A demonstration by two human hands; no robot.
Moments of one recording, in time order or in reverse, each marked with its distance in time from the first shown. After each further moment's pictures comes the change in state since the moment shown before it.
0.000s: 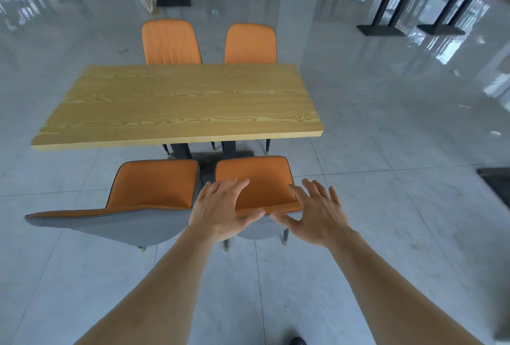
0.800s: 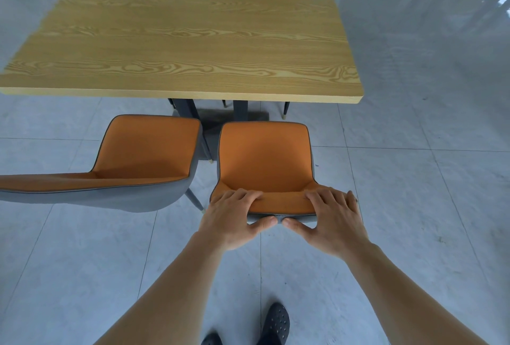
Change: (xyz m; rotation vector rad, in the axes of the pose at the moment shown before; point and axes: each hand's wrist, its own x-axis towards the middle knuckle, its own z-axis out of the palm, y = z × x) left_hand 0.067 -0.019 0.130 -0.120 -0.175 -0.085; right_hand 0.093 0.067 0.122 -0.076 -0.072 -0.064
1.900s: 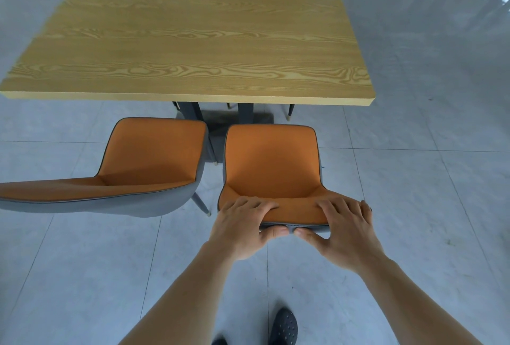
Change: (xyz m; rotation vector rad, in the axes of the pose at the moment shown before) left_hand 0.005 -0.012 0.001 0.044 -0.036 0.066; right_hand 0.001 -0.007 0.013 0.015 0.055 0.012
